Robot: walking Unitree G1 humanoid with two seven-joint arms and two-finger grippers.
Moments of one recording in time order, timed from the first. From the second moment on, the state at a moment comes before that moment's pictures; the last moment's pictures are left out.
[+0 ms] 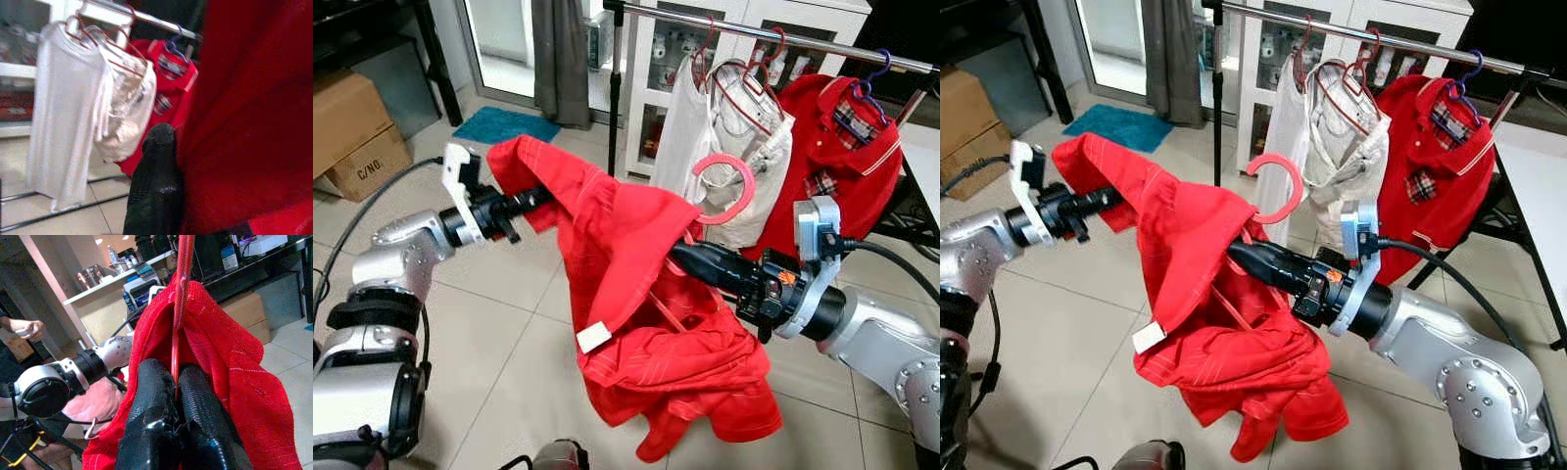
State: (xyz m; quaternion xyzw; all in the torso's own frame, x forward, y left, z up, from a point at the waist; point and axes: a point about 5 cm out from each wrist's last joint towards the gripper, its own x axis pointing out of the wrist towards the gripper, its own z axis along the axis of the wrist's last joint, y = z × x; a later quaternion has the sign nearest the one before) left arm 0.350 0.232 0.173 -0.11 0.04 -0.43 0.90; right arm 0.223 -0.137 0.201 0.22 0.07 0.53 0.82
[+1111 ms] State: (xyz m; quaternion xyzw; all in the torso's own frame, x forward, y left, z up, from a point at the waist) left arm 0.348 0.294 0.130 -0.29 0.04 -0.01 0.95; right arm 0.232 -0.146 0.185 0.20 0.11 0.47 0.85
